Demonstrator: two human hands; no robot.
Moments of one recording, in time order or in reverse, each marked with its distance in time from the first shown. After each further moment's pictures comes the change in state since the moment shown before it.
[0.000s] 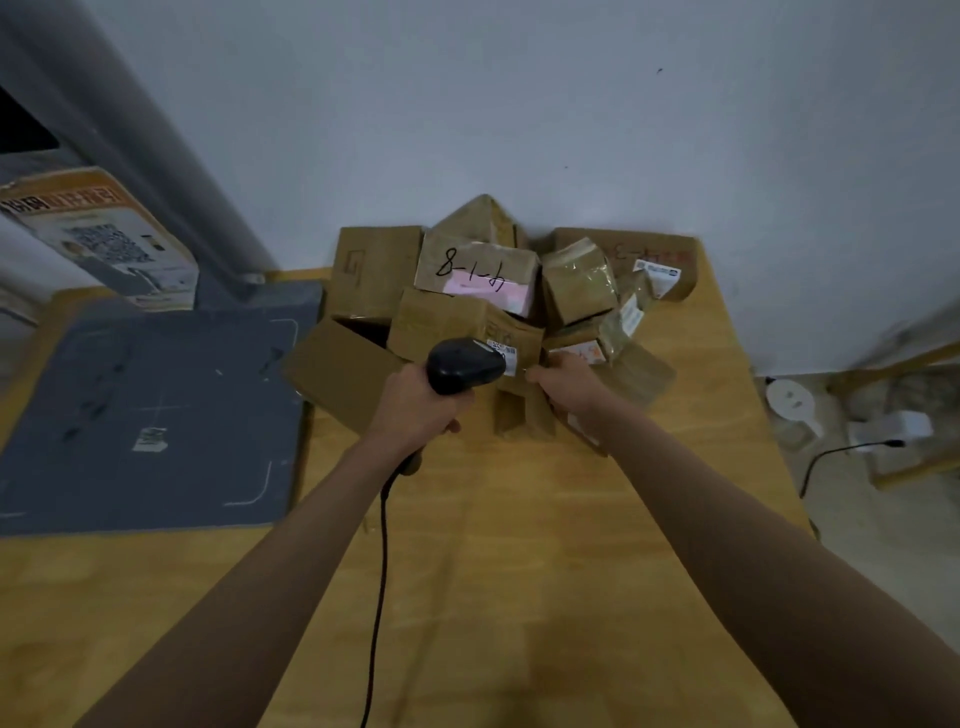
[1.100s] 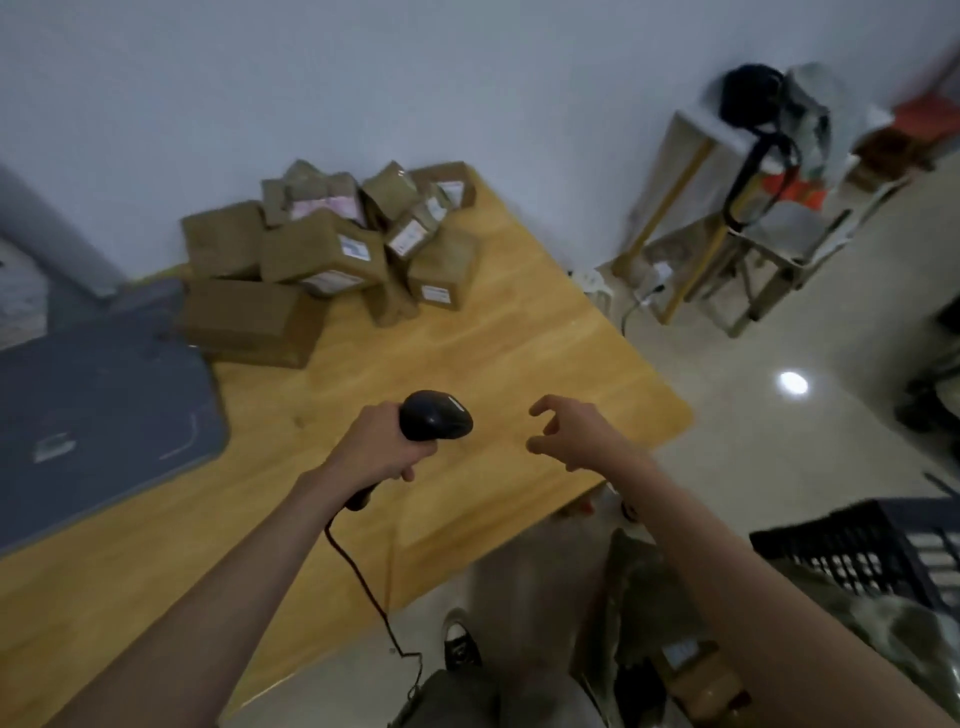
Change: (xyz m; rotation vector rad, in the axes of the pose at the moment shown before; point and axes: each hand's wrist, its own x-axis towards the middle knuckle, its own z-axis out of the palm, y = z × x) left_hand -0.267 -0.089 0.038 0.308 -0.483 0.332; right_hand -0.398 0.185 0.033 -0.409 0.227 0.105
